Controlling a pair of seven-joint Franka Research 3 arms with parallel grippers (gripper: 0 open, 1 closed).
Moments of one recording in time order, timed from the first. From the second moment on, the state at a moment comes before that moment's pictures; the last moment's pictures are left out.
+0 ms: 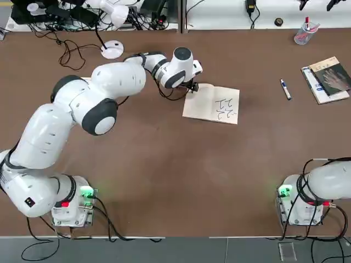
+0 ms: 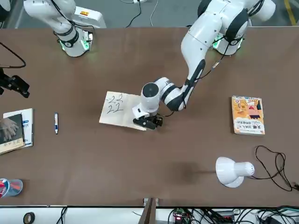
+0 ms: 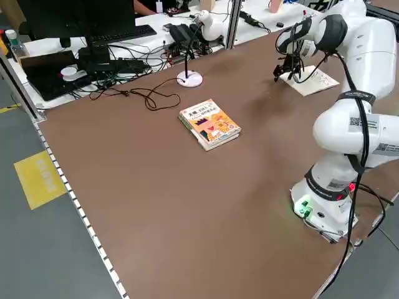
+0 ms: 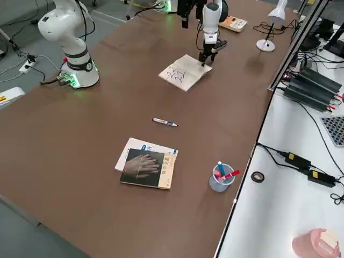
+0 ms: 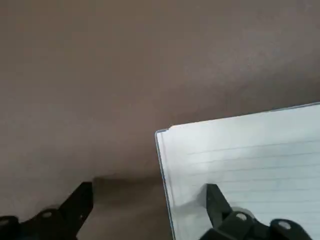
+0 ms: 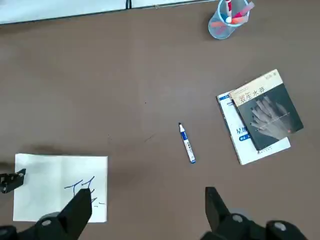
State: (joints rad) left arm -0.79 0.95 0.00 -1.34 0.09 2.43 -0.50; right arm 0.10 0.03 0.02 -1.51 -0.06 1.63 0.26
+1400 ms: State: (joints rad) left arm -0.79 0.95 0.00 -1.34 0.09 2.43 -0.50; right arm 0.02 0.17 0.02 -1.59 -0.02 1.56 0.00
